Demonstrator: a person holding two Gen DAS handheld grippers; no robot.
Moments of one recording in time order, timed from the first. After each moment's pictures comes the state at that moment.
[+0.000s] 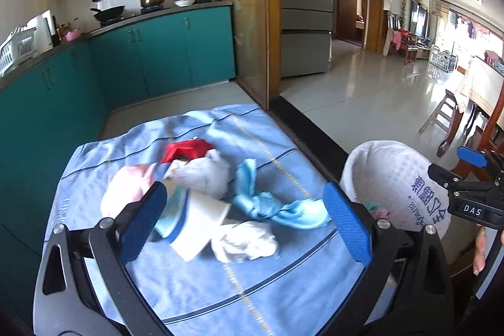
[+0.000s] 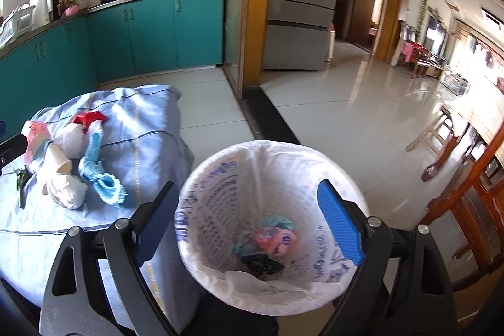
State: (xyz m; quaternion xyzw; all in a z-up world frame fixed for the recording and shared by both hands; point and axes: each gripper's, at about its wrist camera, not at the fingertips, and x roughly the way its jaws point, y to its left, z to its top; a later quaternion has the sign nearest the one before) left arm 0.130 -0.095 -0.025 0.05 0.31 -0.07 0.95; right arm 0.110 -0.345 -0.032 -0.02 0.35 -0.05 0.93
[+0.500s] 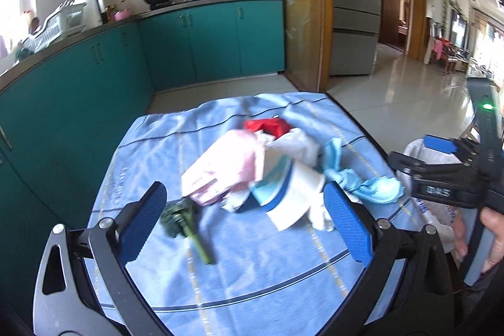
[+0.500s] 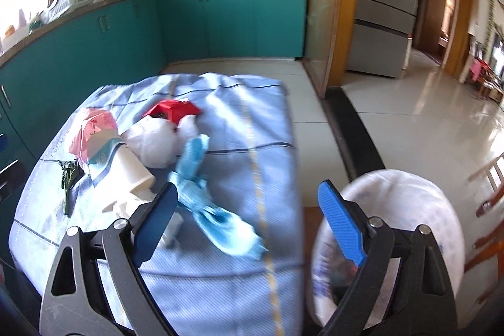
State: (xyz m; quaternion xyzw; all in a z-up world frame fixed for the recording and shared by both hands) left arm 0.104 -0.003 -0.029 0.03 0.32 0.03 0.95; right arm 0.186 -0.215 -0.057 -0.04 0.38 0.11 0.92
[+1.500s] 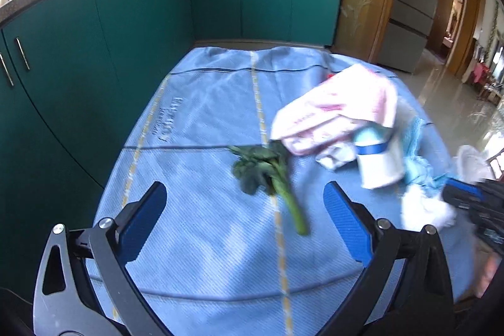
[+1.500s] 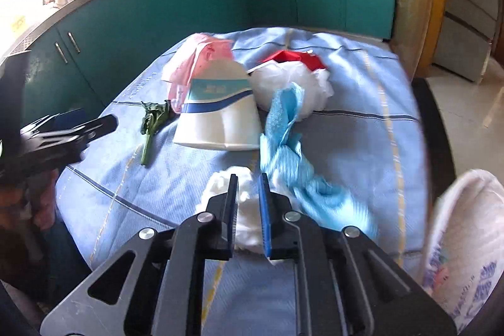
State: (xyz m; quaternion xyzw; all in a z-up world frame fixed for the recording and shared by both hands) left arm 0.112 0.101 -0.095 -0.04 0.39 0.13 0.91; right arm 0.147 -0.144 -0.082 -0.05 0.43 0.28 0.85
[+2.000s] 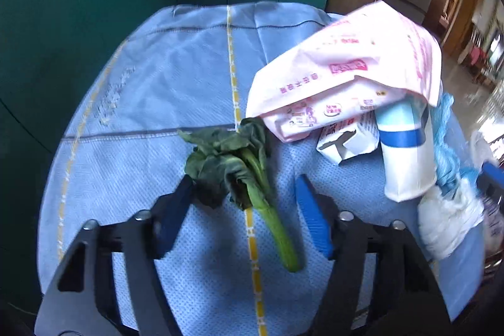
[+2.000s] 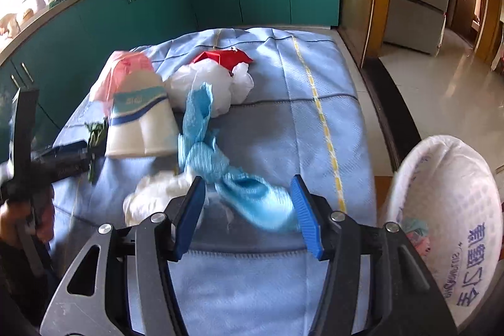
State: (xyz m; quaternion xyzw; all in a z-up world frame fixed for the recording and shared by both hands) left arm 0.164 0.082 -0.146 -0.04 0.46 0.08 0.88; right arm 0.173 -0.179 -0.094 -0.02 0.44 0.19 0.88
